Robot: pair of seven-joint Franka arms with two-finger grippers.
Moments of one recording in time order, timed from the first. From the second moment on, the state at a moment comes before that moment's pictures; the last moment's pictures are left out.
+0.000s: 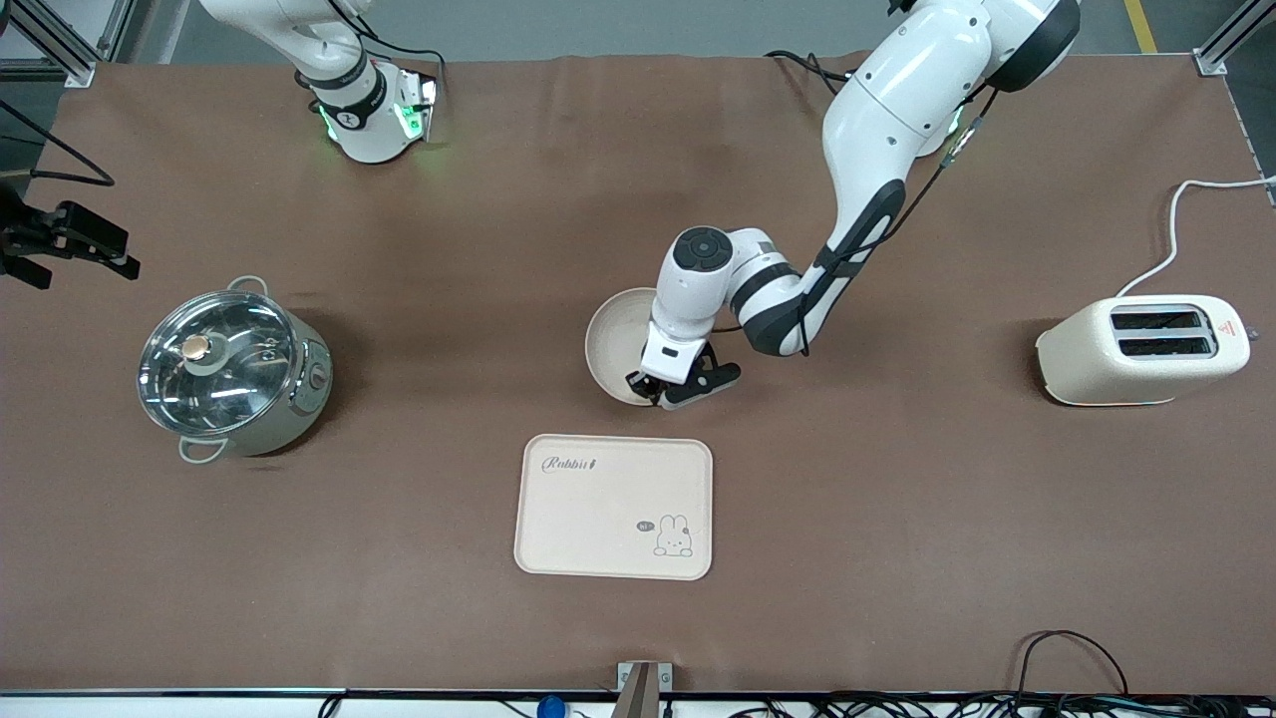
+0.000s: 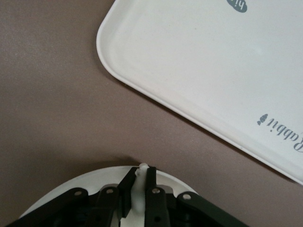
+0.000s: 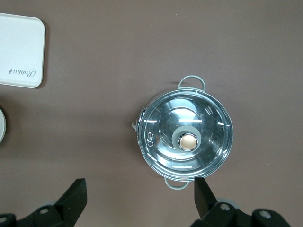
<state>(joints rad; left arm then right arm) -0.44 0.79 -0.34 -1.67 0.57 2.65 -1.59 0.09 -0.02 -0.18 -1.60 0.03 1.60 -0.18</state>
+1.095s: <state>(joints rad) 0.37 0.65 -0.59 -1.74 0.41 2.18 -0.37 0.11 -0.02 -0.18 -1.58 0.03 1.60 -0.18</state>
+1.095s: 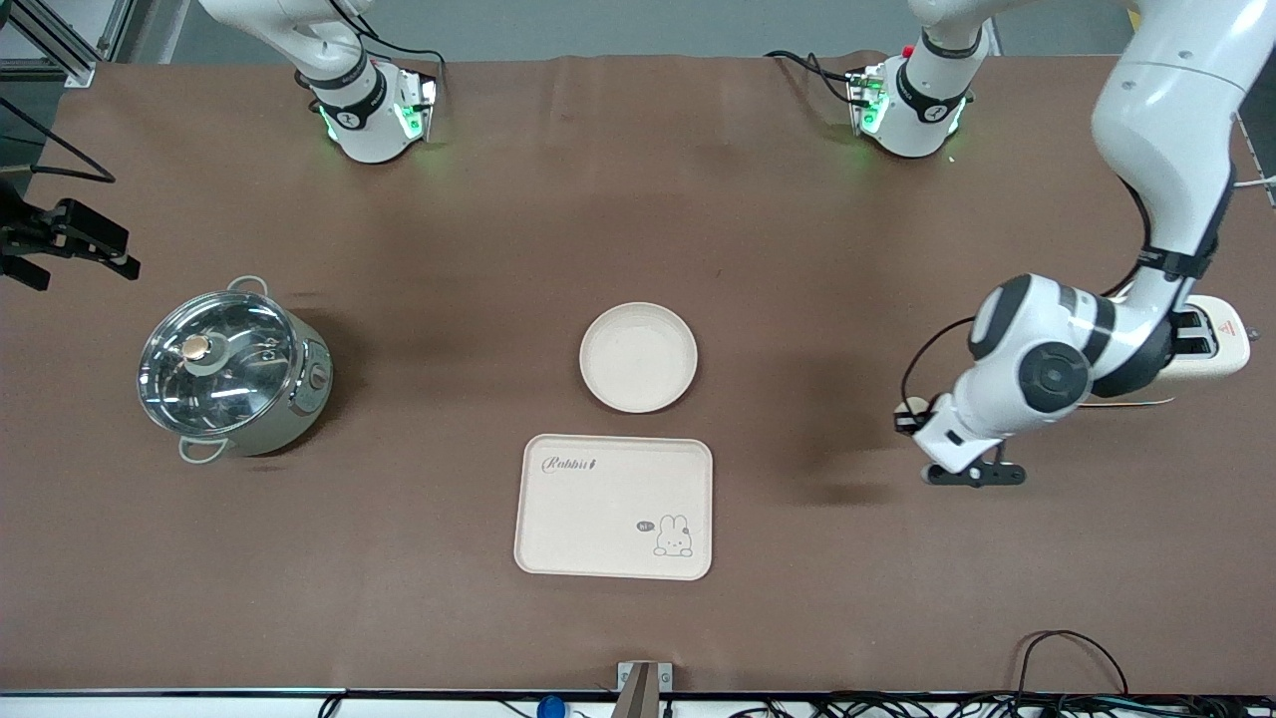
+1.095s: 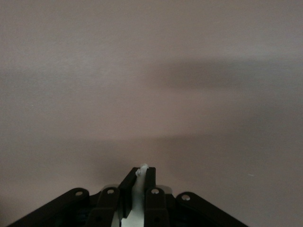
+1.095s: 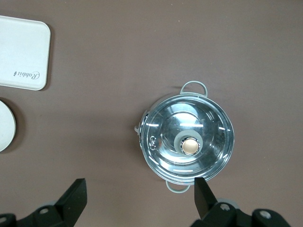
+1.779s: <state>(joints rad) 0.40 0.69 -0.64 -1.64 0.48 2.13 -0.35 0.11 -0.01 -0.18 -1.58 0.03 1.60 -0.18</state>
